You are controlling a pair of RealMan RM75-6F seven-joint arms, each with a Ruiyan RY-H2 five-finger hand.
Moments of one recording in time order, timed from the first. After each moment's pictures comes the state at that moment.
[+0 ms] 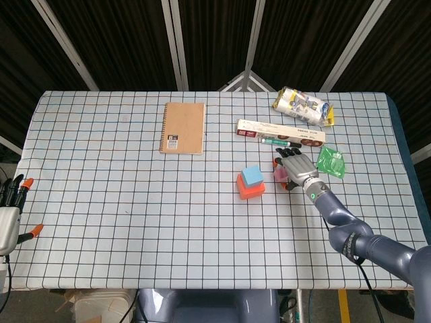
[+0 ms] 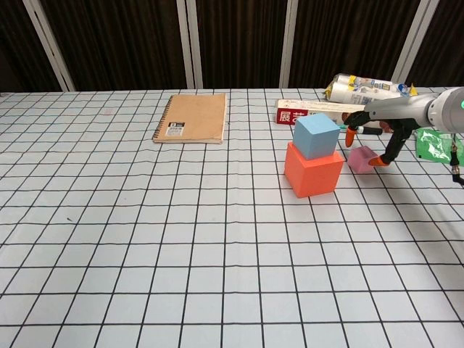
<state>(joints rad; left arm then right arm) -0.12 -1.19 -0.09 -1.55 1.41 1.48 0.22 0.92 -1.43 0.10 -1.13 -1.02 0.54 -0.04</state>
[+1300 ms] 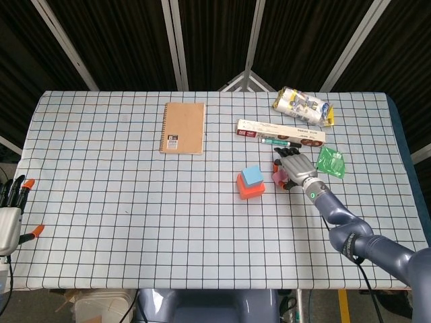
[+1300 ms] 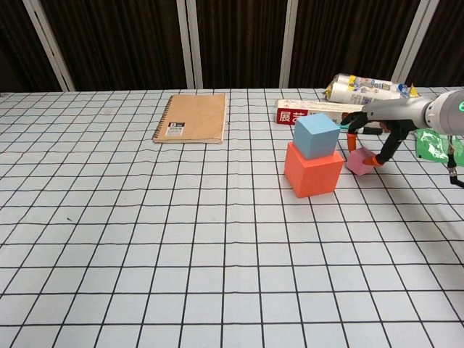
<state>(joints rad) -0.12 -1.20 -0.08 -1.56 1.40 1.48 0.23 0.89 -1.46 0.14 -1.08 -1.14 0.53 0.07</state>
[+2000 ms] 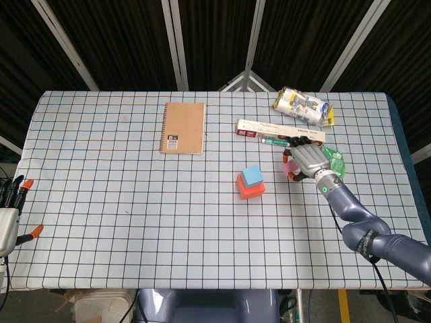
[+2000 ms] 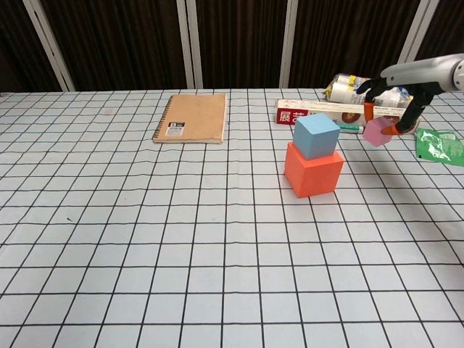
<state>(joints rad) -0.11 -1.17 -0.08 -1.56 1.42 1.48 0.17 0.90 -1.26 0.16 -1.27 -1.01 0.56 -0.09</state>
